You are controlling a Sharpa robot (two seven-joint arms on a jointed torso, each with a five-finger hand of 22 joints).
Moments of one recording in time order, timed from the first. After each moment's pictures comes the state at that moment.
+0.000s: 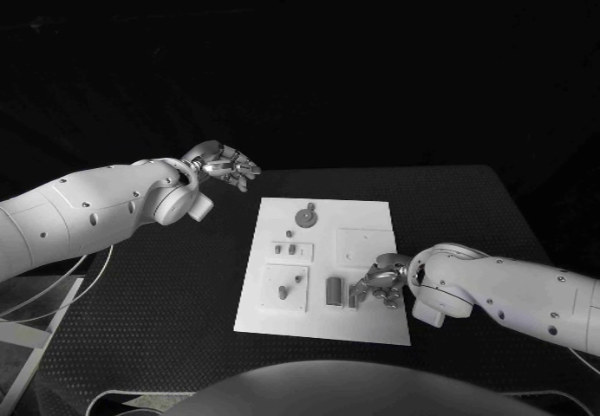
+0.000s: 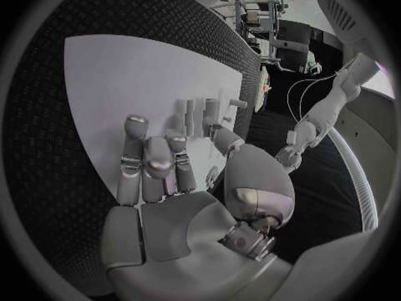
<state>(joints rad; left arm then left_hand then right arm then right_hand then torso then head) 1.22 -0.80 -0.13 1.16 -0.51 -0.18 0.14 1.04 -0.09 0.47 -0.17 0.05 0.82 0.19 0.29 0.53 1.10 0.14 0.13 0.27 0.96 0.06 0.61 0.70 0.05 1.12 -0.04 0.07 0.90 1.06 -0.72 -0.23 1.45 -0.86 -0.02 -0.43 0.74 -0.12 0.66 -0.20 0.05 1.03 0.08 0.17 0.71 1.17 -0.02 1.11 1.12 1.30 -0.12 1.39 0.91 0.24 1.22 -0.05 0.78 1.31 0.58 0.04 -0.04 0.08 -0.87</state>
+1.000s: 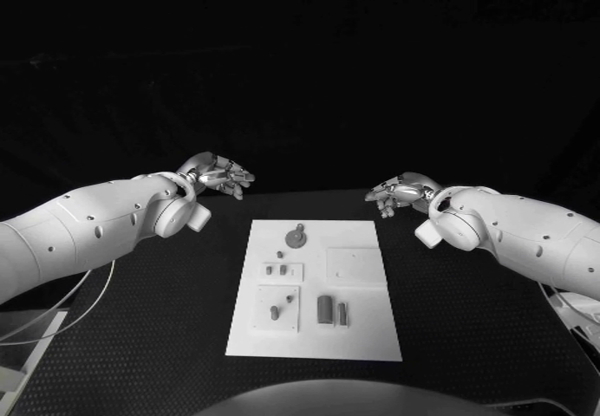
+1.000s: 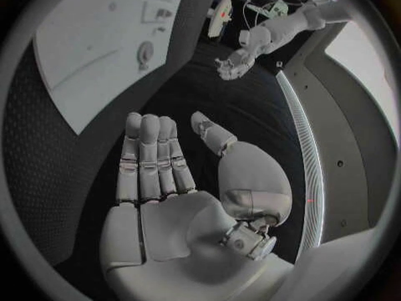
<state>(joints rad) 1.22 -0.72 -0.13 1.05 -0.45 -0.18 0.18 1.05 -0.08 0.47 -0.17 0.05 0.86 0.16 0.31 0.54 1.12 0.13 0.14 0.27 0.96 0.06 0.59 0.71 0.06 1.12 -0.04 0.07 0.89 1.15 -0.62 -0.07 0.97 -0.58 -0.05 0.10 0.82 -0.05 0.69 -0.28 0.05 0.93 0.15 0.15 0.71 0.96 0.05 0.78 0.87 1.01 -0.05 1.05 0.75 0.20 0.88 0.06 0.54 1.25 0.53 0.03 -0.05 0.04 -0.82</state>
